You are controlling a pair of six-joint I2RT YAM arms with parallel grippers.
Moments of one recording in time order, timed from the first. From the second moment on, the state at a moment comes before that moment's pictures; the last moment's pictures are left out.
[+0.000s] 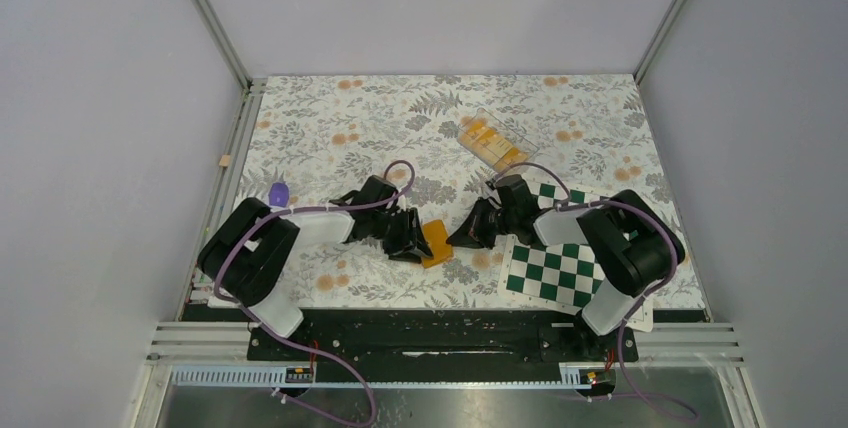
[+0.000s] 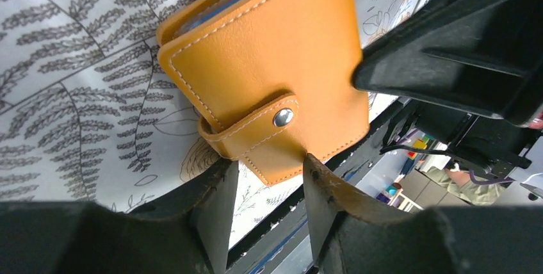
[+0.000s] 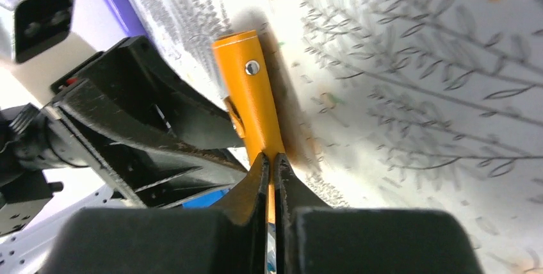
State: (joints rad) left arm -0.60 1.63 0.69 -0.07 0.59 -0.79; right arm 0.53 1.71 0.59 0.30 -0.61 1.08
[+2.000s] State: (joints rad) left arm -0.56 1.10 0.73 -0.17 0.65 -0.72; right arm 0.54 1.07 0.72 -0.26 -0.49 0.77
